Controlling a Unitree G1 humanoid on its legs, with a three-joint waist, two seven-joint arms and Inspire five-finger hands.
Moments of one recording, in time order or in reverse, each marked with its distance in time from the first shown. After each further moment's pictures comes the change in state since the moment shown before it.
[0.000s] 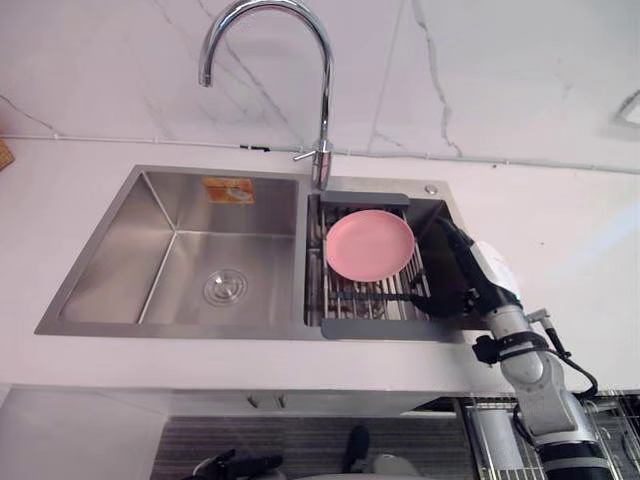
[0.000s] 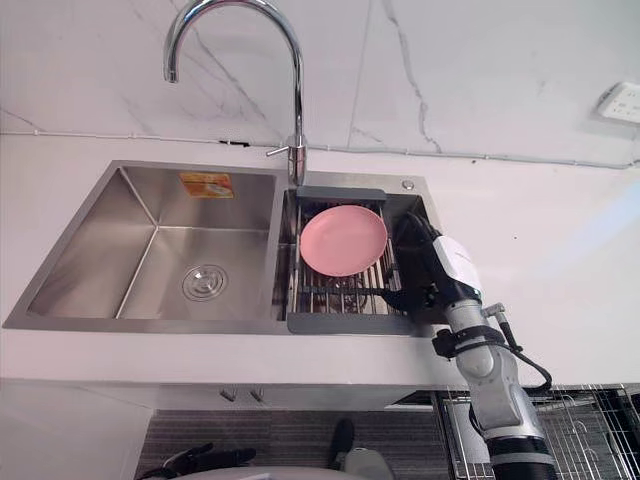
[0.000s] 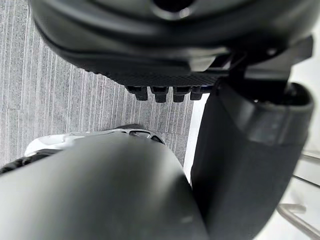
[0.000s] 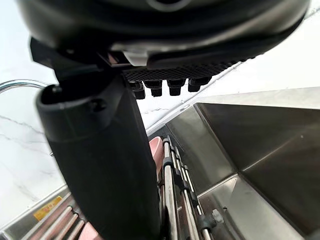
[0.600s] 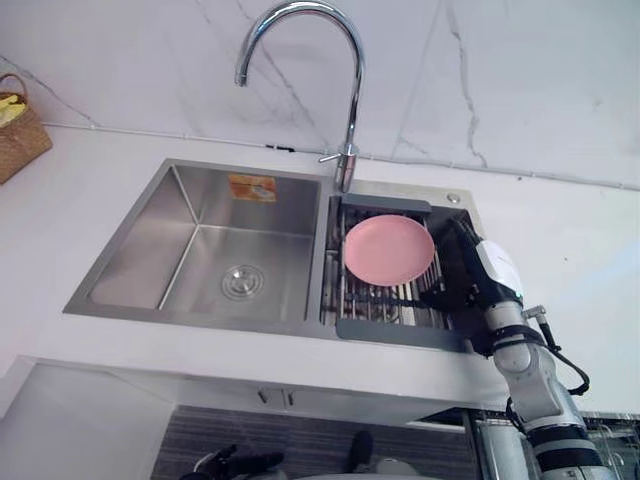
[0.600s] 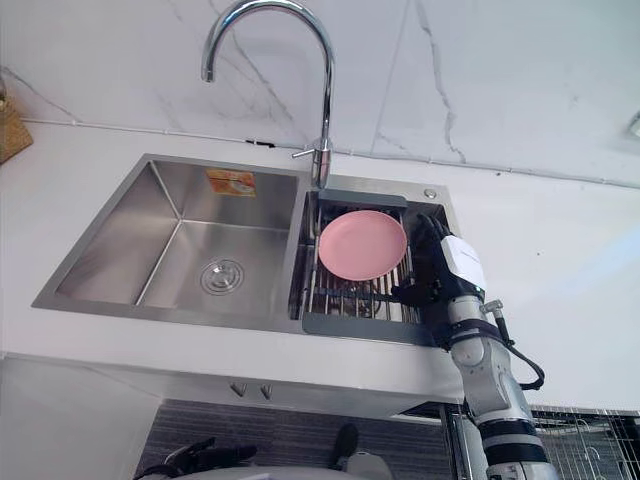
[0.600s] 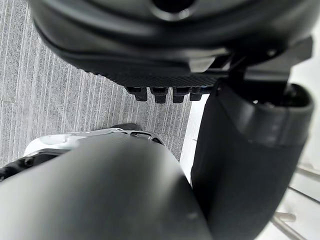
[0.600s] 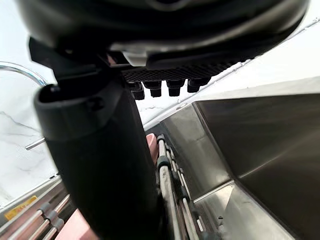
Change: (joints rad) left arm 0.006 -0.006 0.004 -0.040 0.031 0.009 -0.017; right arm -0.083 0.005 0.020 0.124 -0.054 0.075 -0.088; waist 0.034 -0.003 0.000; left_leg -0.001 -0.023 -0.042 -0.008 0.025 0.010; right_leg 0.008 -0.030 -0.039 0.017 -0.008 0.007
